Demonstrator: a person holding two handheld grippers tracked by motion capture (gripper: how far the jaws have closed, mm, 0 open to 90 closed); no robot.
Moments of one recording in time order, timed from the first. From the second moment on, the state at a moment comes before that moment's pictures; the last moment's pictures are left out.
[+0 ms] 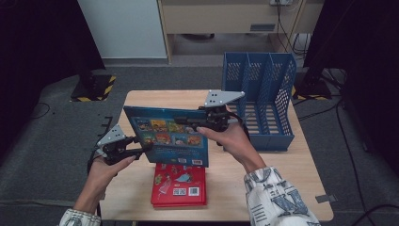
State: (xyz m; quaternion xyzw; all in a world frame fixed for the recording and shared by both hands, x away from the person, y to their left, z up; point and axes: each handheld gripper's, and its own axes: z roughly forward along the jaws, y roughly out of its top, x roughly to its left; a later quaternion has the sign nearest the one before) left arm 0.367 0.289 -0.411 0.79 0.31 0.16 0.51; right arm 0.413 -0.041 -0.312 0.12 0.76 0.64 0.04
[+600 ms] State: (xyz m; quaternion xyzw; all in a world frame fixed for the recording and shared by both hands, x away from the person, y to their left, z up) left arm 0.369 0.292 -0.412 0.76 0.35 0.18 0.52; right arm 0.407 -0.043 -0.313 0.11 0.76 0.64 0.06
